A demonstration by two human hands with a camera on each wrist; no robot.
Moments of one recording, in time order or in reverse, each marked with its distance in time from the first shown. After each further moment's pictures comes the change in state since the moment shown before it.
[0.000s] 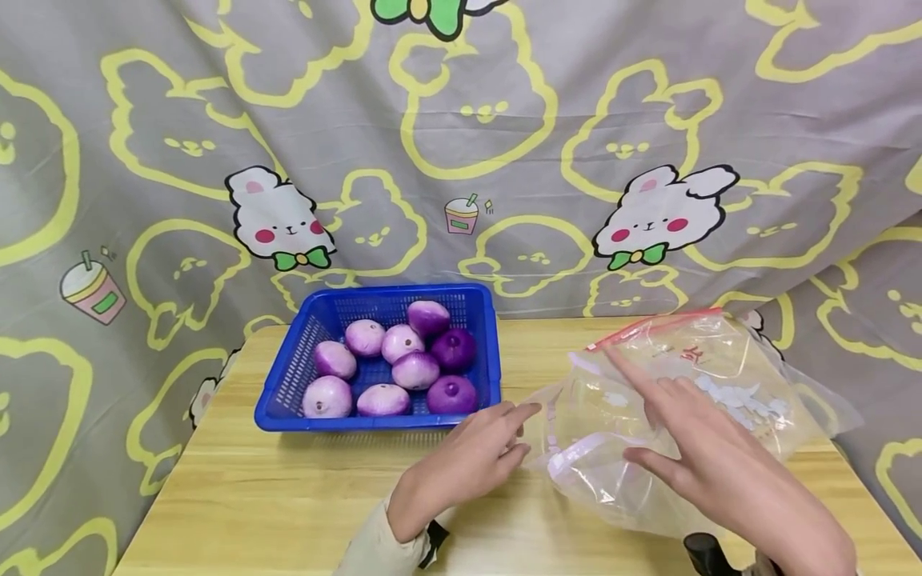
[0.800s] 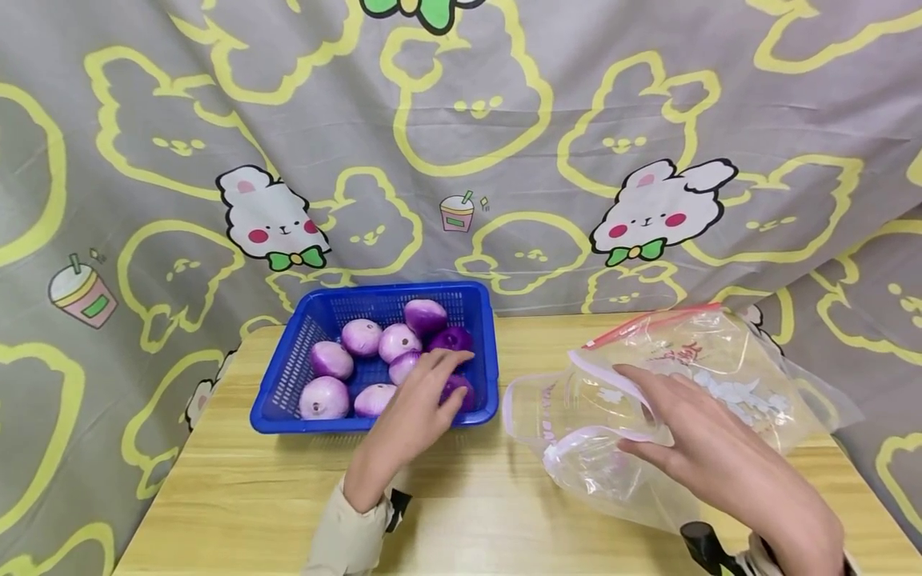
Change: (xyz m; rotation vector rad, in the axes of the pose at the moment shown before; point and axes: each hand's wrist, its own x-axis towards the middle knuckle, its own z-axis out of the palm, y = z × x) left_hand -0.008 -0.053 -0.035 0.024 0.345 -0.095; right_hand 0.006 0.015 0.006 0.088 -0.076 0.089
